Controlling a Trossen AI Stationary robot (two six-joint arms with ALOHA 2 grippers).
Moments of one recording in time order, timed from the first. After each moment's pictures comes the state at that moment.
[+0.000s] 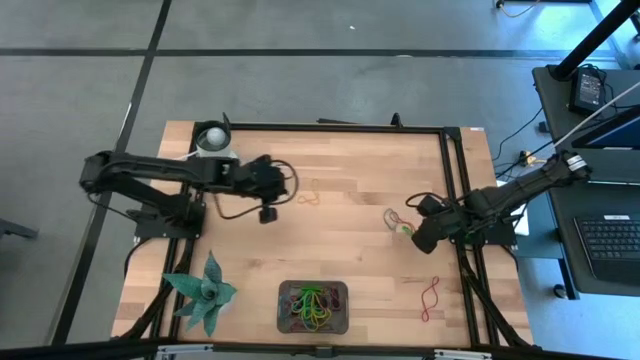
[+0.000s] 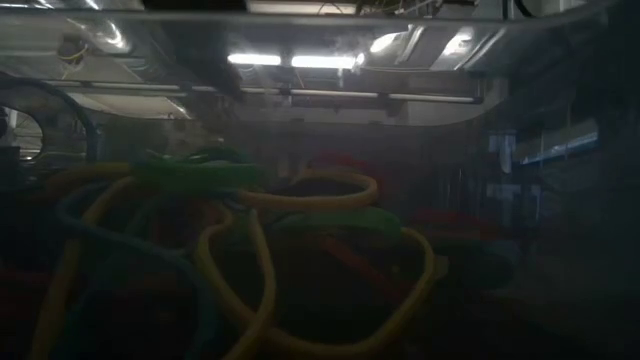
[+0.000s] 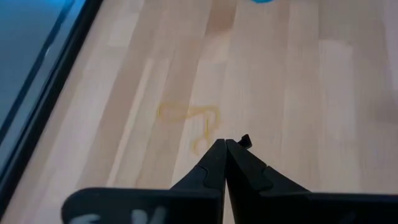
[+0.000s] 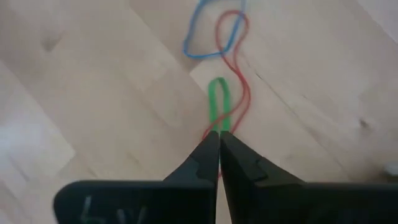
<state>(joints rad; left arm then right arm) 0.05 1.20 0.96 -0.58 -0.20 -0.04 0.40 0.88 0.58 -0.98 0.22 1.12</state>
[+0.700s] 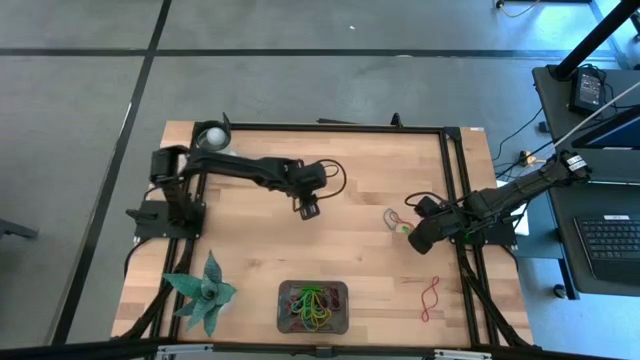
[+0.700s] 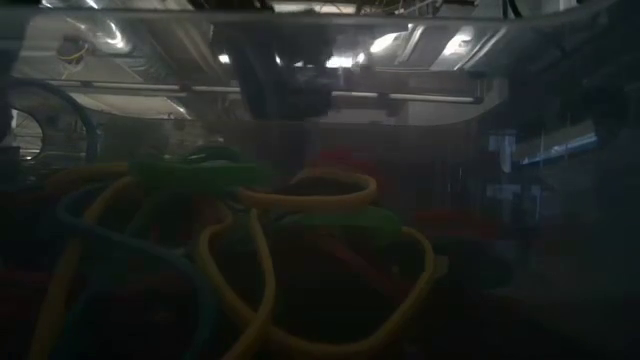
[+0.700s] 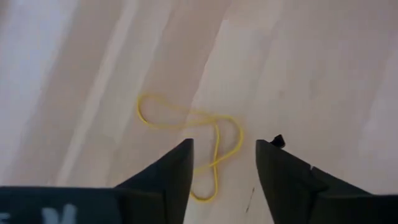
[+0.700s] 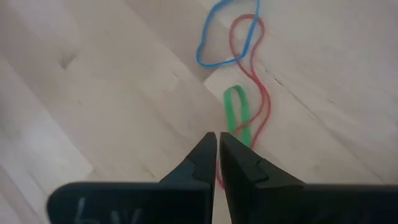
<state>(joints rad) 0.15 1.79 1.24 -0.55 -0.16 -0.16 0.40 0.88 0.53 -0.86 0.22 1.17</state>
